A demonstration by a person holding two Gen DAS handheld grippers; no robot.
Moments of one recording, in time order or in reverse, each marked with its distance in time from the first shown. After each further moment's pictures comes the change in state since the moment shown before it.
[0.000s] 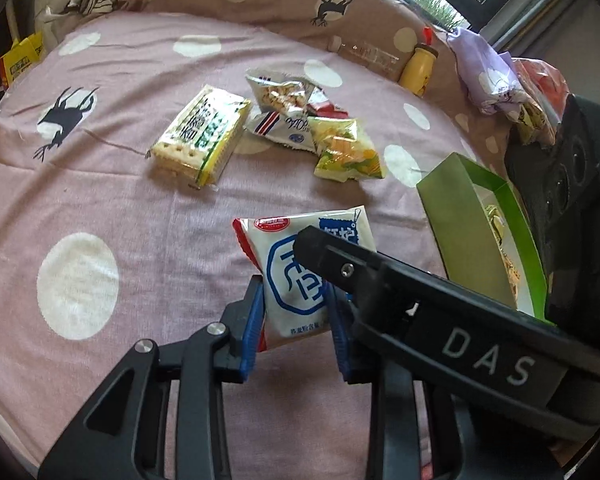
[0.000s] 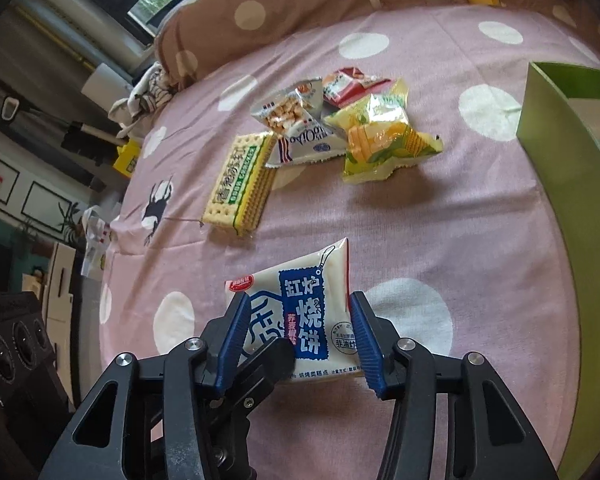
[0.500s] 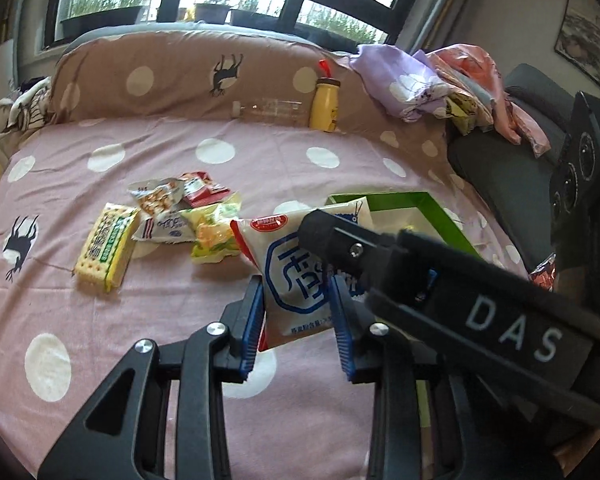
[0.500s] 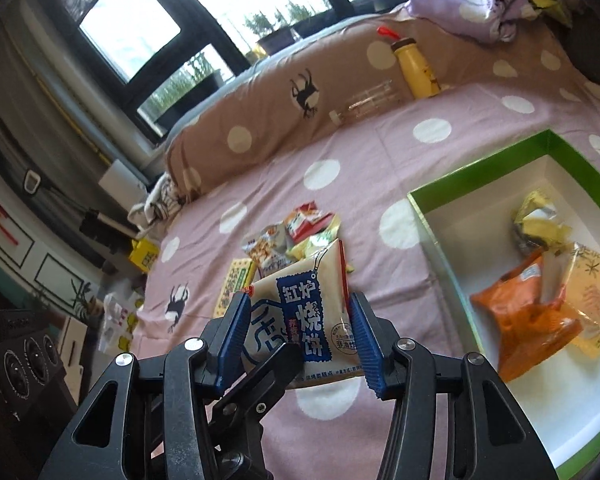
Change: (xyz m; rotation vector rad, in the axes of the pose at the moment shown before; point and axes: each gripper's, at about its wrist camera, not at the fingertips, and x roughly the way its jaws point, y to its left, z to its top) left arm -0.019 -0.108 0.013 0.260 -0.183 -0.075; right arm -0.113 -0.056 0.007 0.108 -0.367 0.027
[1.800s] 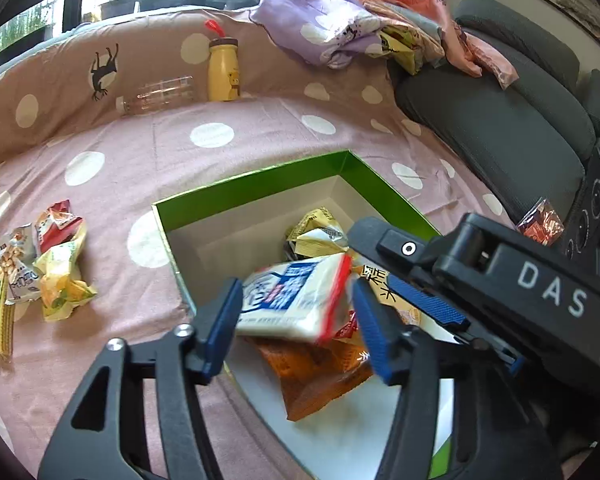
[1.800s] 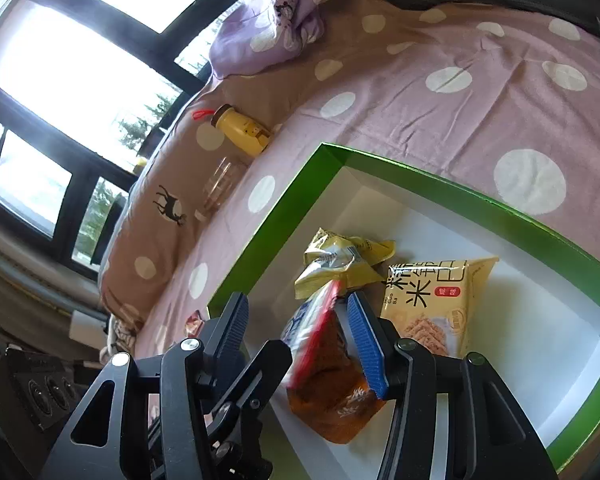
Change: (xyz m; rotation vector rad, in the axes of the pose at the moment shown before) left arm 0.102 -0.099 0.018 0.175 0.119 -0.094; right arm -0.040 -0.154 0.015 0.453 -0.163 -0.149
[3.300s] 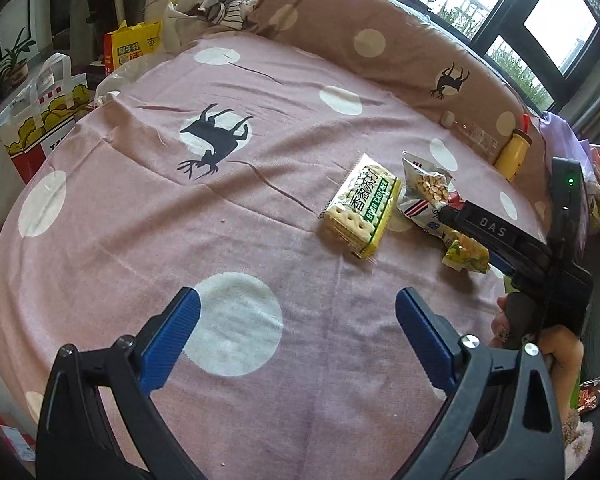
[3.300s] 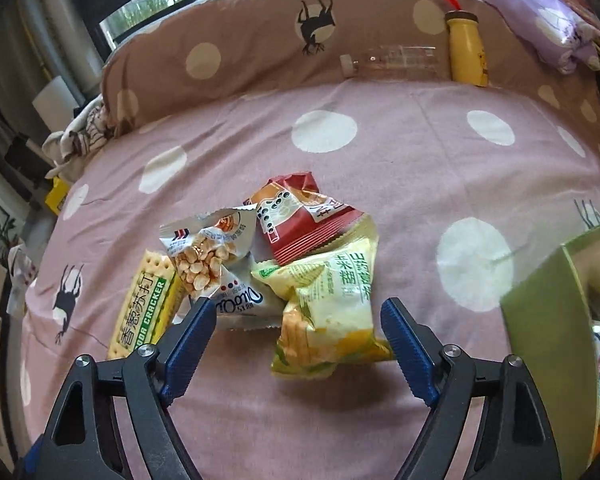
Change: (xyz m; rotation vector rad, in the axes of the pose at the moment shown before) left arm -0.147 0.252 -0.122 -0.666 -0.043 0.437; right arm 0.191 0.190 -0.134 -0.723 0.280 -0.179
